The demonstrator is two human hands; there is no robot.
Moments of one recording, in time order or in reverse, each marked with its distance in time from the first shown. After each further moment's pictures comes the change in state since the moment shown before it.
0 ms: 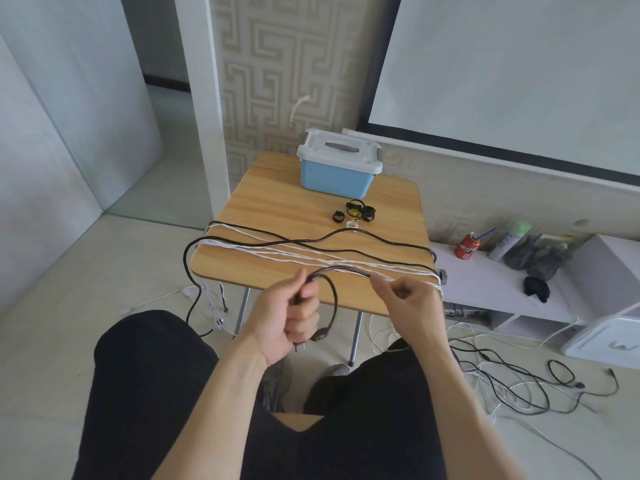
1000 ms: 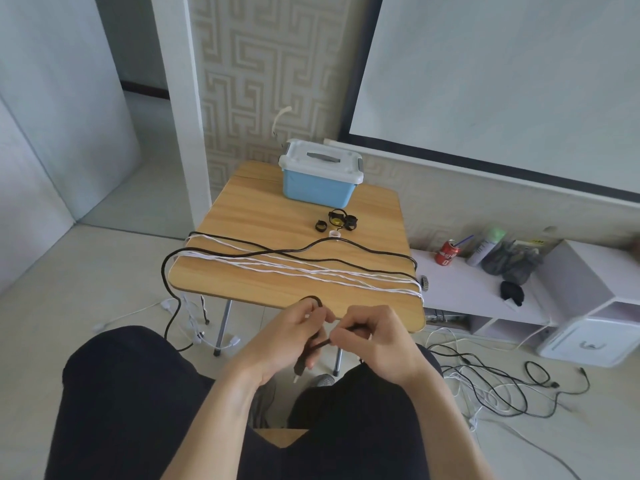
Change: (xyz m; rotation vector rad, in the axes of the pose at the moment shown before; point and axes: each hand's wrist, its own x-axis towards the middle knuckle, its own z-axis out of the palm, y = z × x) left_hand 0.007 -0.018 0.012 0.799 -0.029 -0.010; right_hand -0.033 -0.014 -0.009 0.163 -0.470 -0.291
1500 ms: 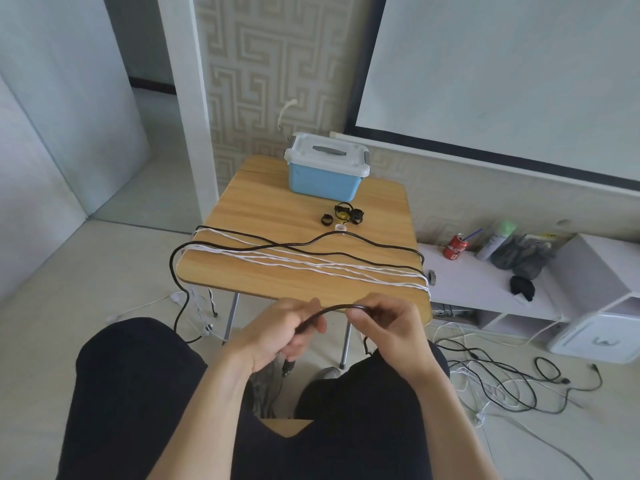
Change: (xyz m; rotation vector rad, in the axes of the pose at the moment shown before) left_hand -0.002 -0.003 -0.017 -0.164 -0.116 -0.041; right_hand -0.001 0.023 -0.001 0.302 0.153 -0.118
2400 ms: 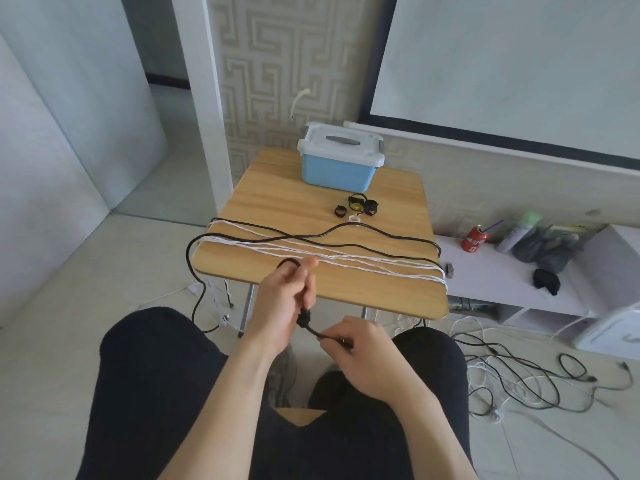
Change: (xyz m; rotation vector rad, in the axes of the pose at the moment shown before) left_hand 0.017 -0.006 0.003 -0.408 0.481 0.220; right_hand -0.014 0.017 0.043 -0.656 -0.254 0.138
